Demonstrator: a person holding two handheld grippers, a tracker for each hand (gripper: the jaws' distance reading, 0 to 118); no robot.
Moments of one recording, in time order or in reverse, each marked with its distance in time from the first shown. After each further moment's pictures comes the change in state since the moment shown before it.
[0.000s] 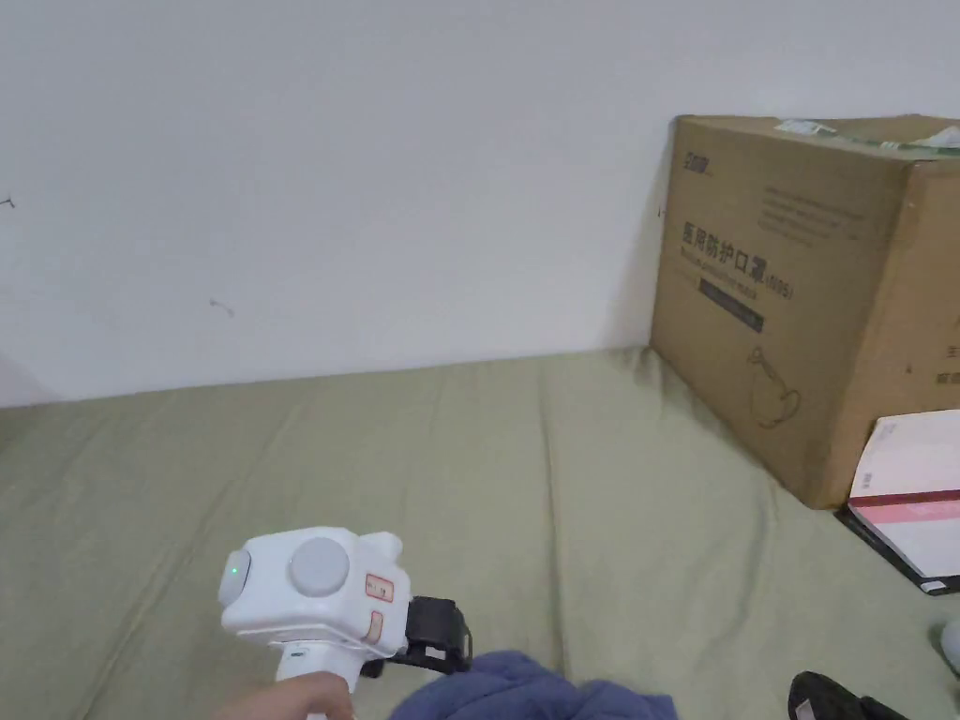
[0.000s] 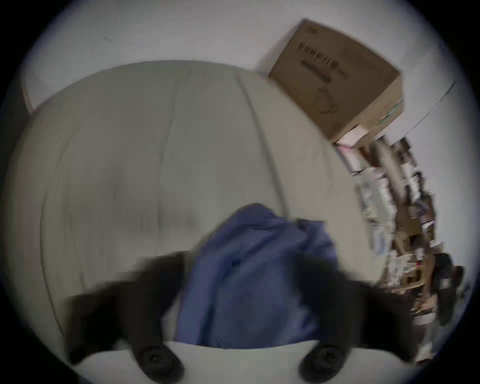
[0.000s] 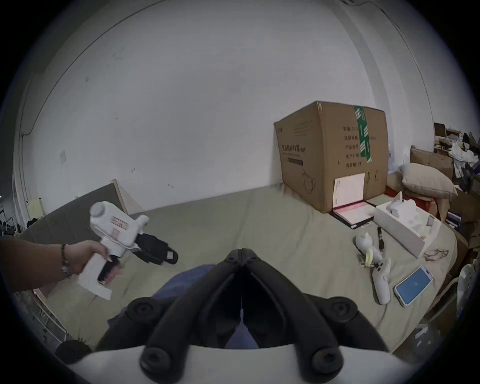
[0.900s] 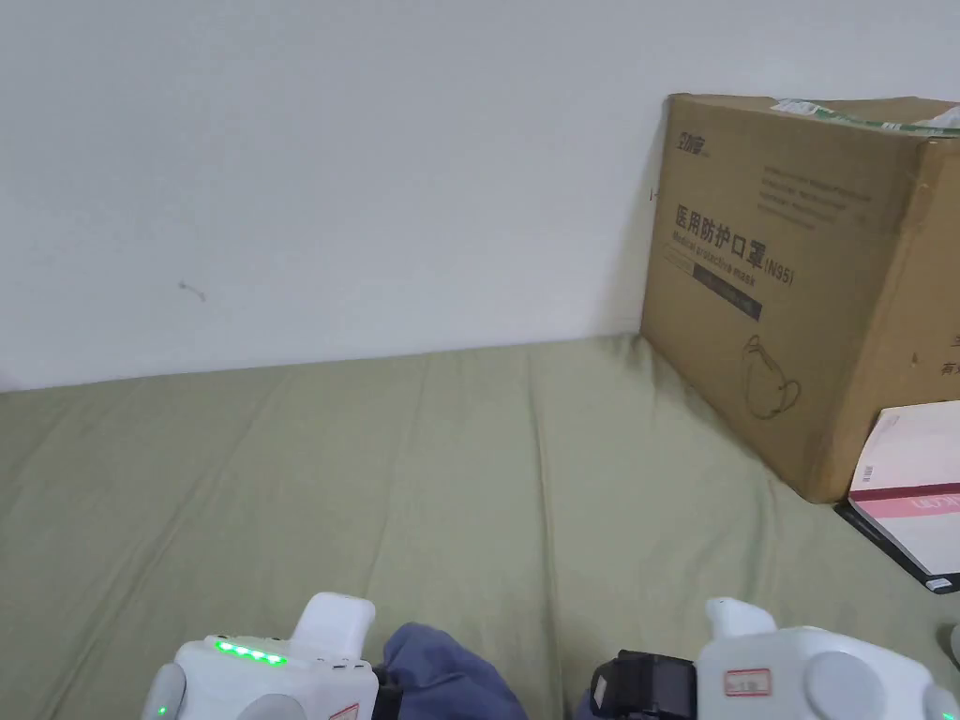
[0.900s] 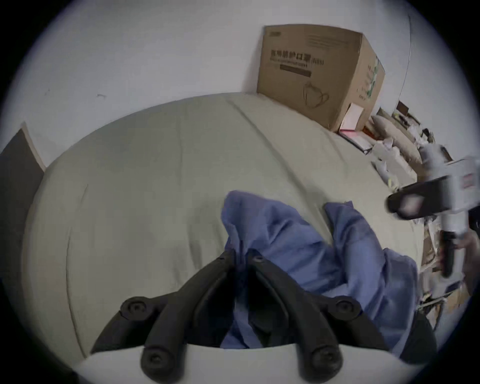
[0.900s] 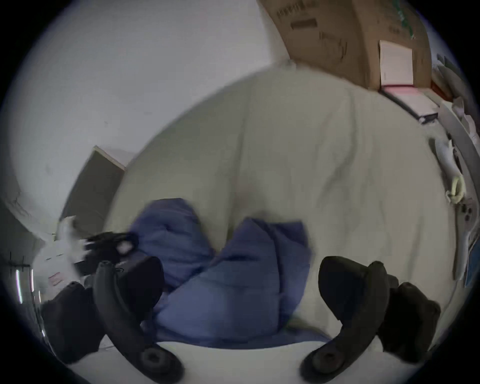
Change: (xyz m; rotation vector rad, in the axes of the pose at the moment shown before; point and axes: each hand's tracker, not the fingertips) left arm -0.011 -0.063 0.024 0.221 0.074 -0.217; right arm 0.018 -0.038 -0.241 -0.737 0.078 -0.274
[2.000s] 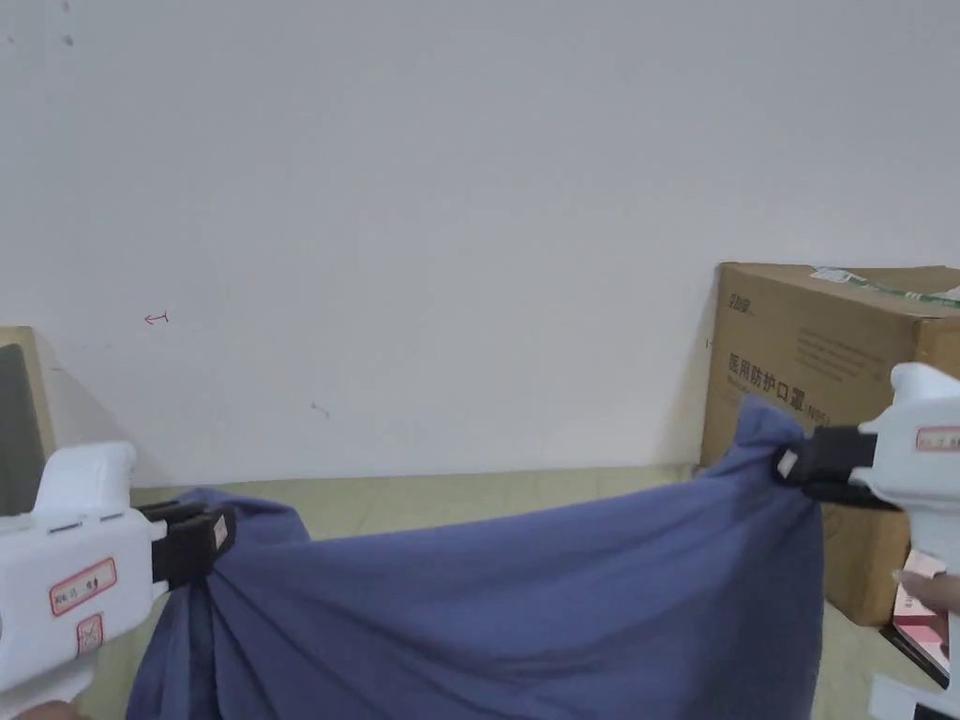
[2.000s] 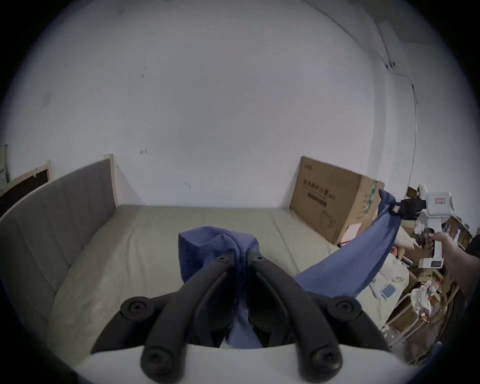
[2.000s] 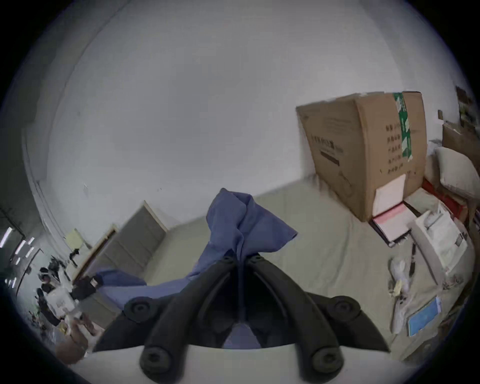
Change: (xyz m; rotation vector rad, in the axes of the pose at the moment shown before) left arm -0.080 -0.005 0.355 0.603 0.180 0.163; right arm -0.101 0.059 0.322 0.569 0.202 0.157
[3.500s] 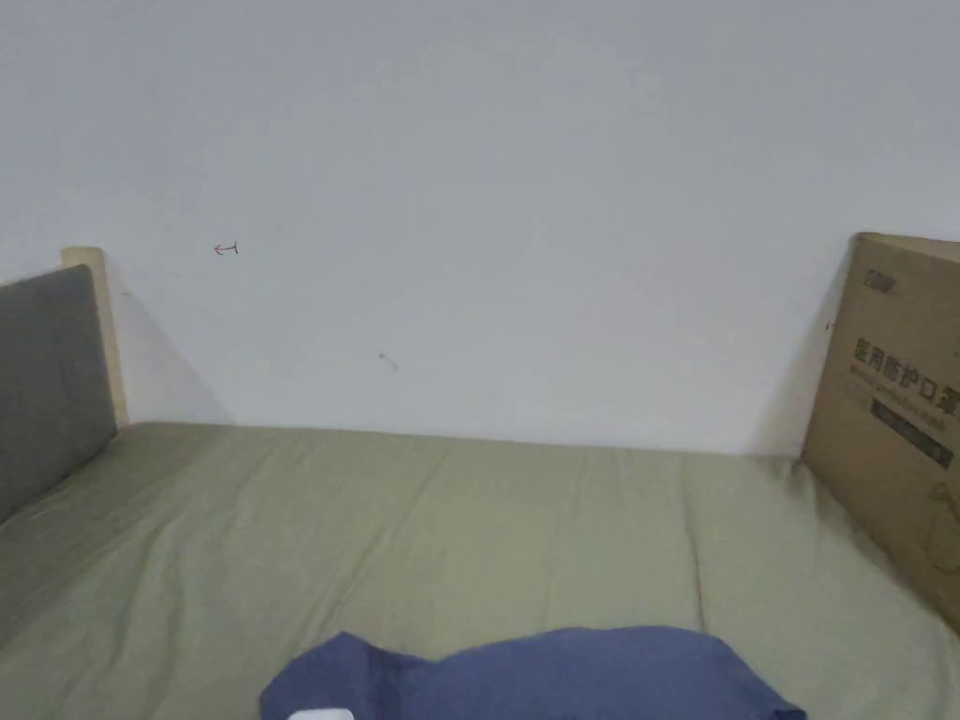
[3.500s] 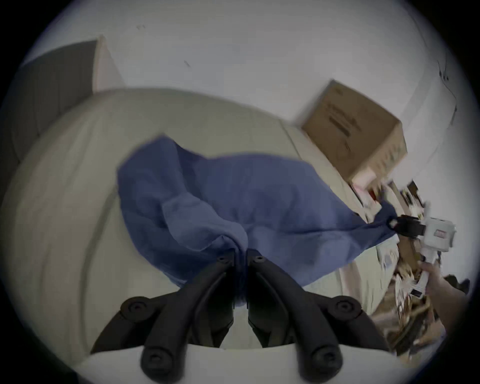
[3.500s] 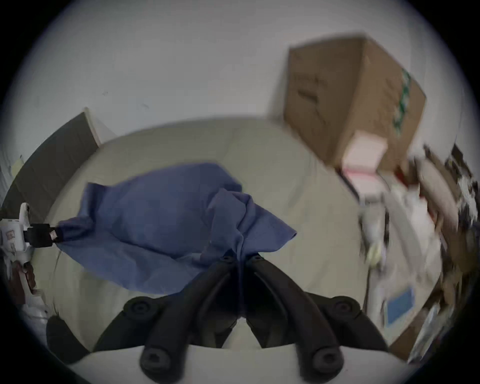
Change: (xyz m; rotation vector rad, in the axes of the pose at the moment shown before) left arm 0.013 -0.230 -0.149 -0.576 -0.099 0.243; right arm 0.130 -0.215 -0.096 -0.414 -0.399 0.235
